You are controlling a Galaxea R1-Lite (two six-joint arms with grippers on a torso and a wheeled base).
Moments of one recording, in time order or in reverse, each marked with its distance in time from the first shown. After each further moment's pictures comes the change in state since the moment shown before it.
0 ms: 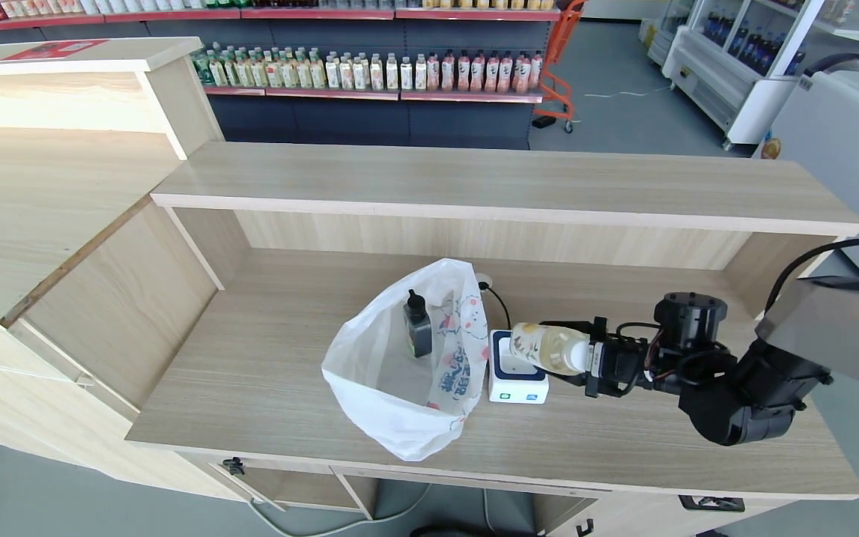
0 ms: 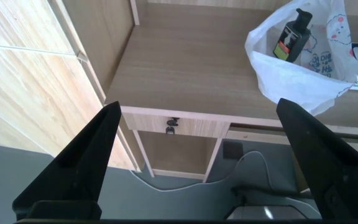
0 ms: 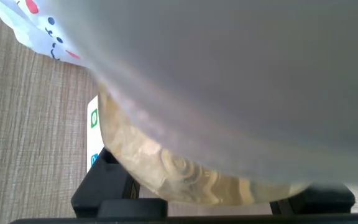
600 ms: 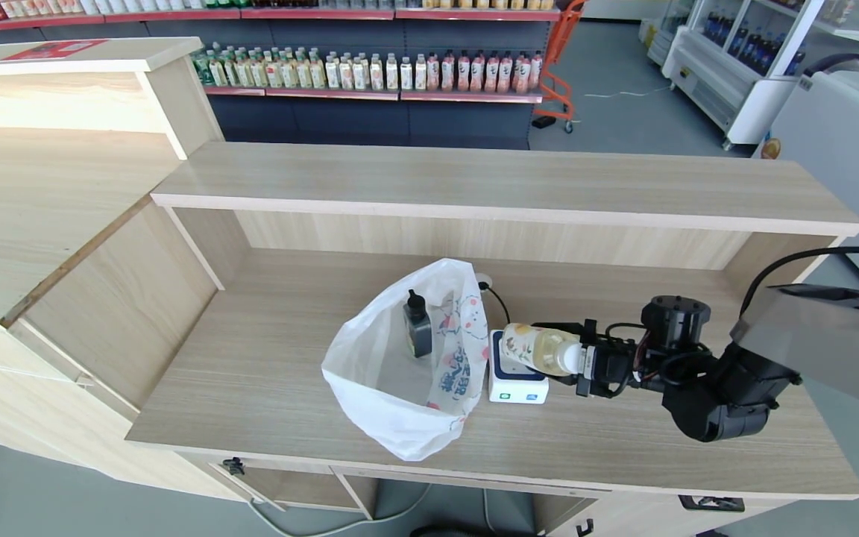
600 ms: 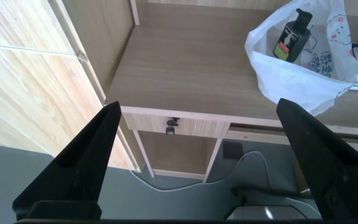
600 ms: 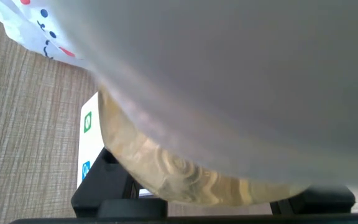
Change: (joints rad) left arm 0.000 0.000 0.000 0.000 0.000 0.000; right arm -0.001 0.087 -0.083 -0.031 0.048 0.000
